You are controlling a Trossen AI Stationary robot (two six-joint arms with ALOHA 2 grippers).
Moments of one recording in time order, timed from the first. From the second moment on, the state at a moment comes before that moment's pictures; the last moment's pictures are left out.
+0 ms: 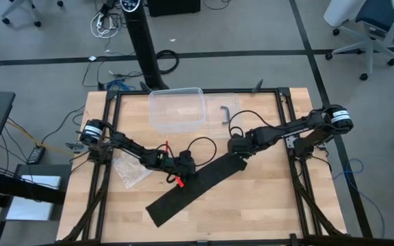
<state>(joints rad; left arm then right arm) -0.20 1.87 0.82 0.34 -0.07 -0.14 0.09 1.50 0.87 -0.78 0.17 0.63</state>
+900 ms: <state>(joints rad) -0.20 1.87 0.82 0.34 -0.07 -0.14 0.09 1.59 0.86 -0.42 -0.04 0.51</state>
